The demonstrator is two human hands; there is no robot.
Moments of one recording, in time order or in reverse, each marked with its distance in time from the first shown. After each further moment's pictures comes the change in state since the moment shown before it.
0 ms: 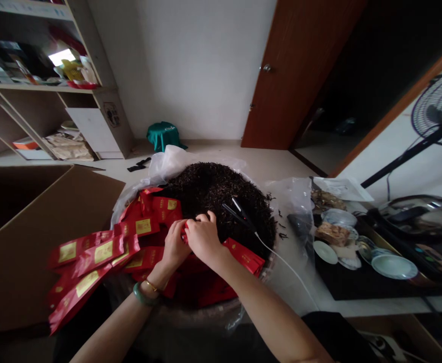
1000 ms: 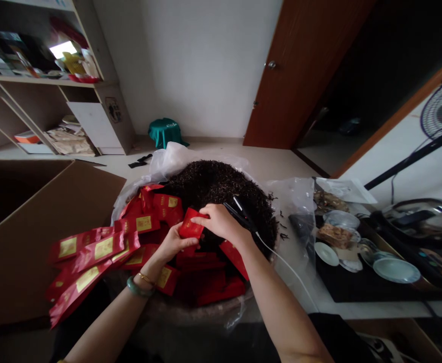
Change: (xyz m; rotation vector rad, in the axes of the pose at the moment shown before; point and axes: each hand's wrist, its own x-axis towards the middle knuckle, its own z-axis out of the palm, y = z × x) left_hand 0.017 0.011 -0.020 -0.999 -0.493 -0.650; right_hand 0.016 0.043 -0.040 0.375 -0.126 -0.049
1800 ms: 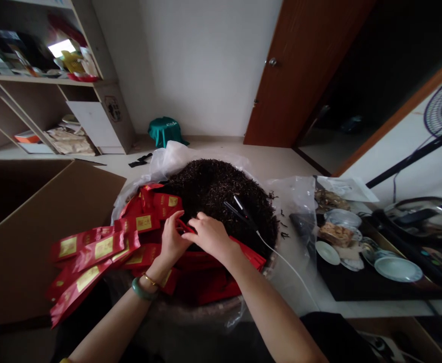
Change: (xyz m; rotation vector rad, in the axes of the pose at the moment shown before) left_hand 0.002 -0.018 0.000 0.860 0.579 0.504; right_hand -0.012 -0.021 0.030 -0.209 -0.052 0.052
